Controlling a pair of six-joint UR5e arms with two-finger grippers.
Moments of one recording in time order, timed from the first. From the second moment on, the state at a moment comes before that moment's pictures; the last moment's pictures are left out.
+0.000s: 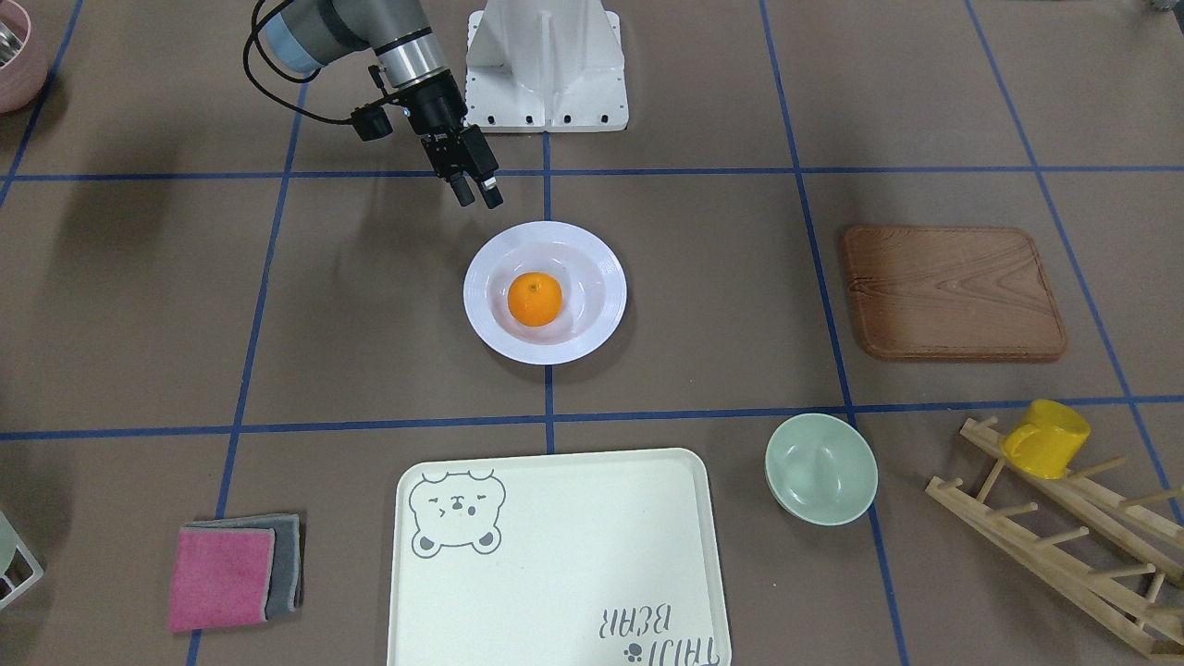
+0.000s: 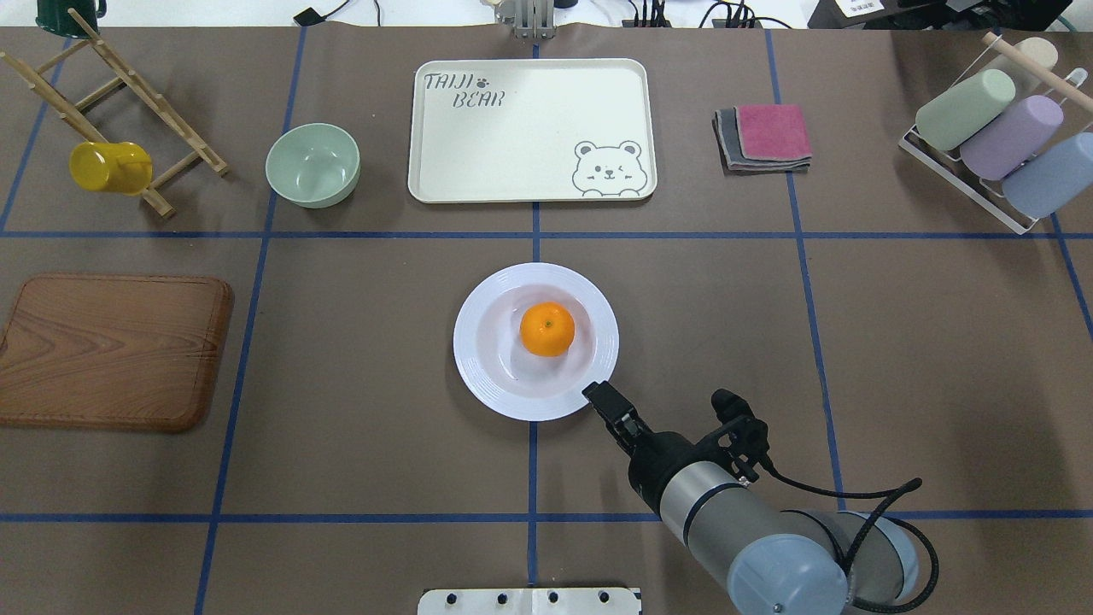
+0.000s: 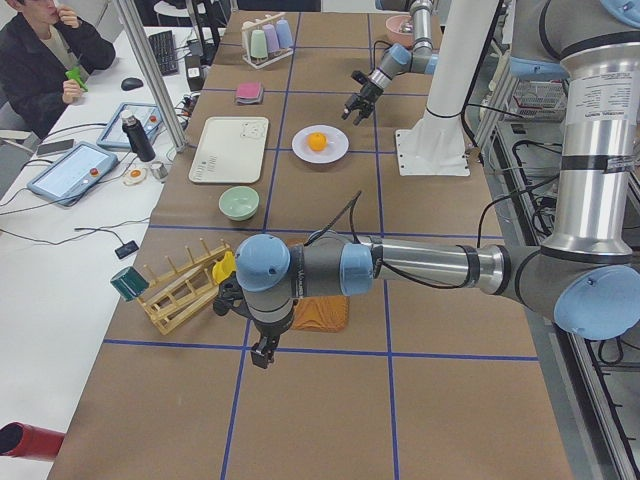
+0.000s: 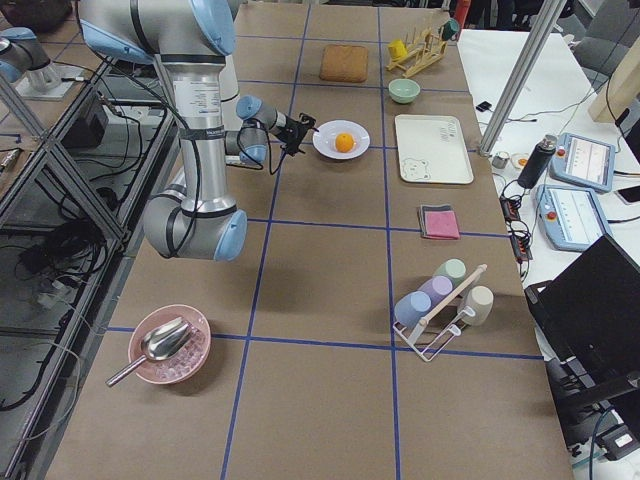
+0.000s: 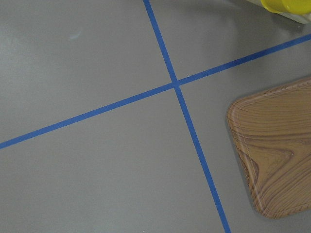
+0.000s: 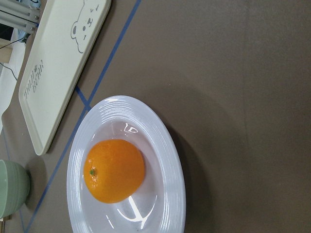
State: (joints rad) left arm -1.69 -1.55 -1.68 -1.42 -2.35 0.47; right arm 0.08 -1.31 1.86 -0.89 1.01 2.28
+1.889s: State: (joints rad) left arm -1.69 -1.52 -1.72 -1.42 -2.36 0.47; right arm 0.16 -1.14 1.68 -0.89 0.99 2.30
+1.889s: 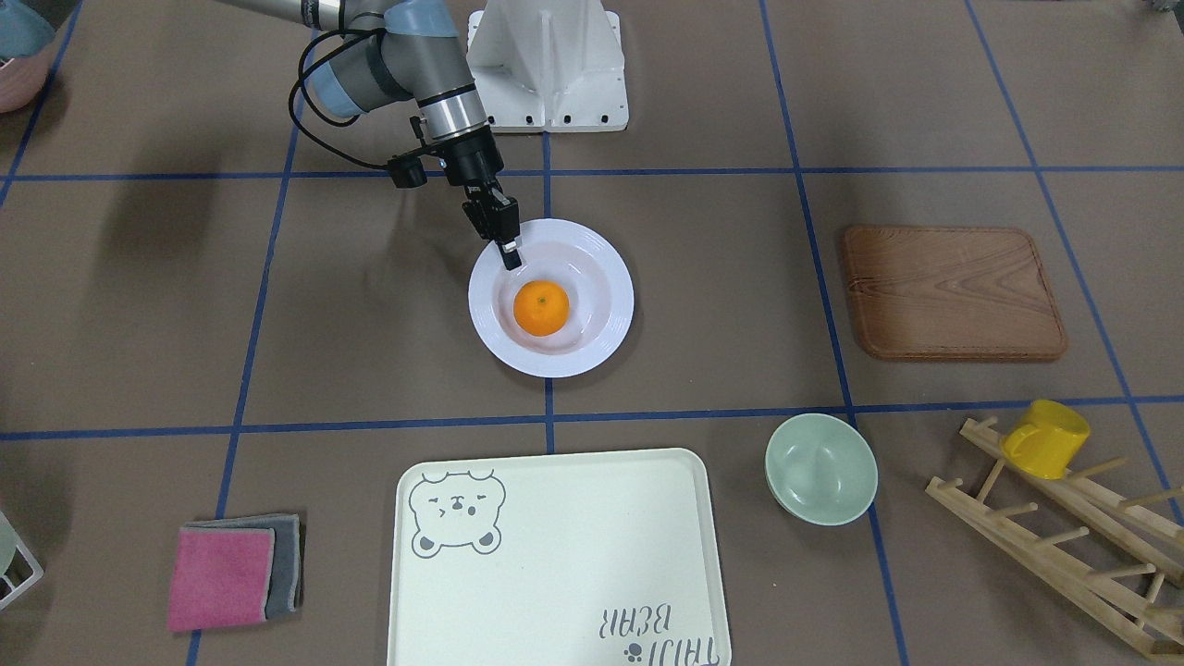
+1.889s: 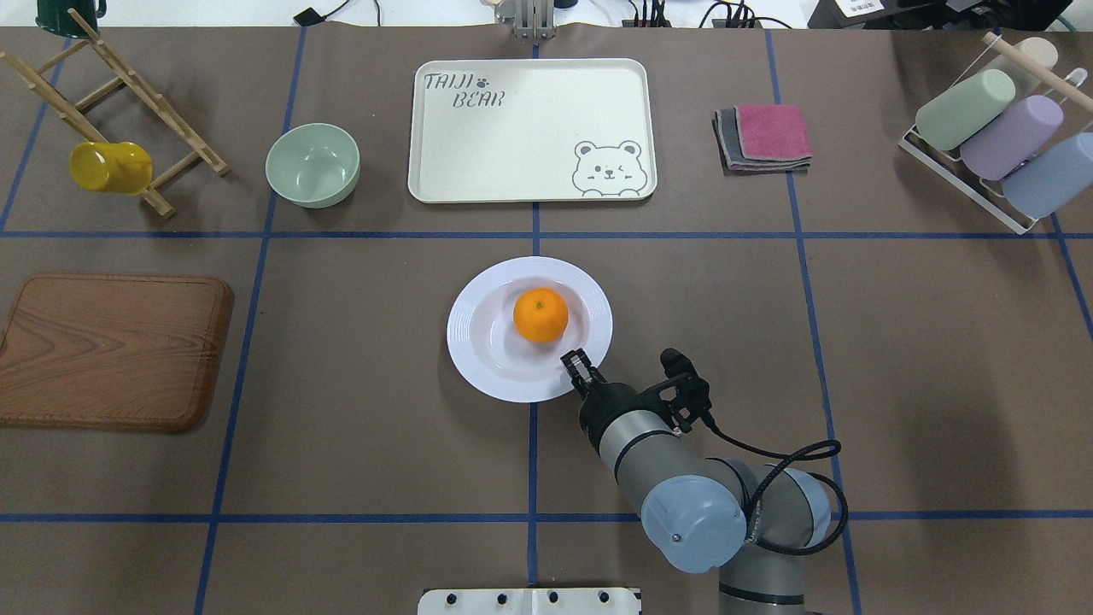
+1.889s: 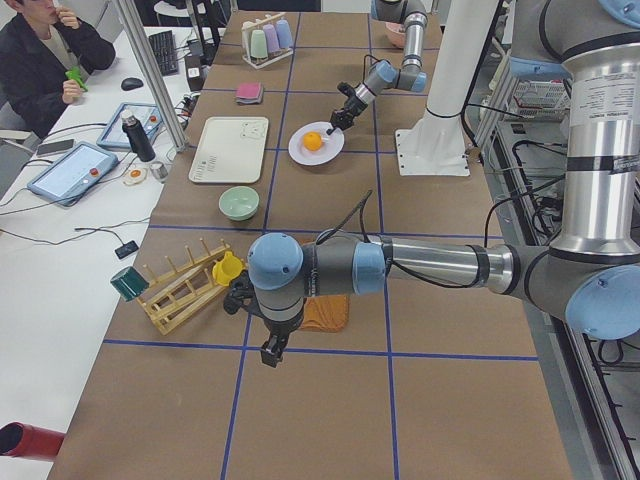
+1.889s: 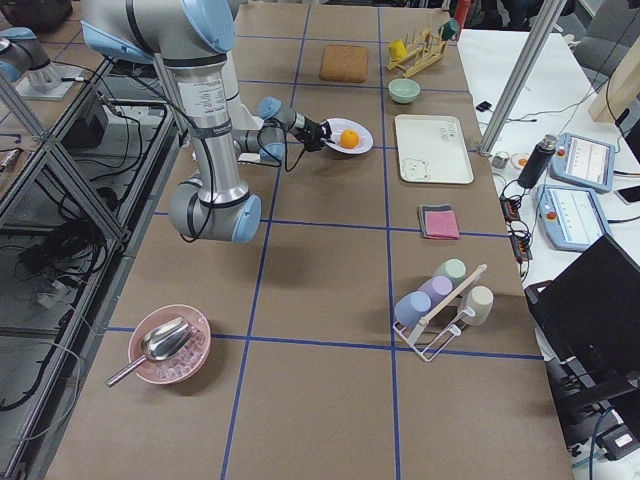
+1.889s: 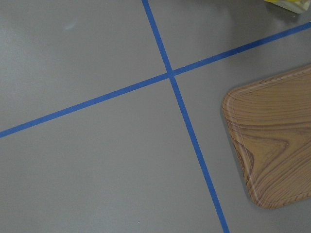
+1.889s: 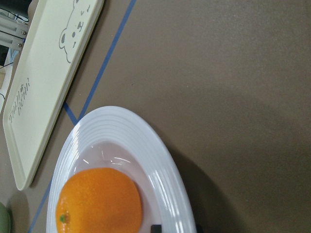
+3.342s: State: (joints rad) left arm -1.69 -1.52 -1.74 -1.41 -2.38 0.46; right arm 0.50 -0.65 1.16 -1.01 1.06 2.45
